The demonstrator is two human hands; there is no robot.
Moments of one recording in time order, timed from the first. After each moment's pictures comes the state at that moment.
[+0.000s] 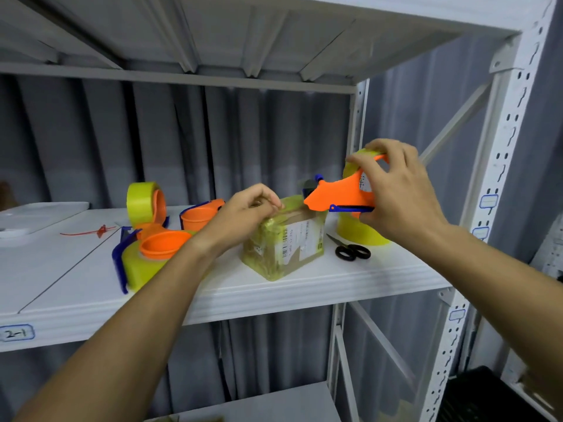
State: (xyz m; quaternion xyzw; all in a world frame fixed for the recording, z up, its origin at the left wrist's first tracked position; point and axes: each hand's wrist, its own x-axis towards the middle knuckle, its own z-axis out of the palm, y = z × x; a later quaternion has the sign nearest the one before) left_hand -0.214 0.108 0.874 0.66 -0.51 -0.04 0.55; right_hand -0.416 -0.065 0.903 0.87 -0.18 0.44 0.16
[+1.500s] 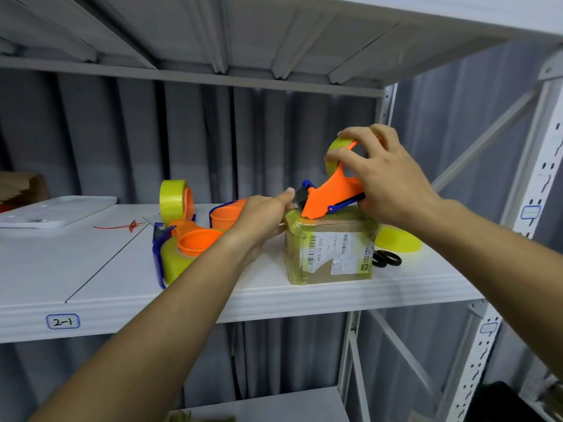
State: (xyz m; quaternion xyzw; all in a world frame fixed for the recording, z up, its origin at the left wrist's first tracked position) left_hand -0.211 0.113 0.881 0.63 -0.28 -0.18 0.70; right_hand -0.360 -0.031 0.938 0.89 -0.11 0.37 0.23
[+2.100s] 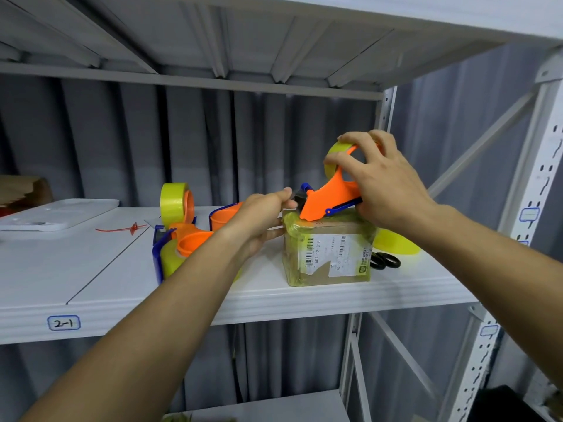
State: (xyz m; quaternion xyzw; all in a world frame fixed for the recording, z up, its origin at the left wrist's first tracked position) left_hand -0.210 0.116 0.891 0.63 -0.27 -0.22 0.69; right_hand -0.362 -0.029 0.935 0.89 -0.12 0.37 0.22
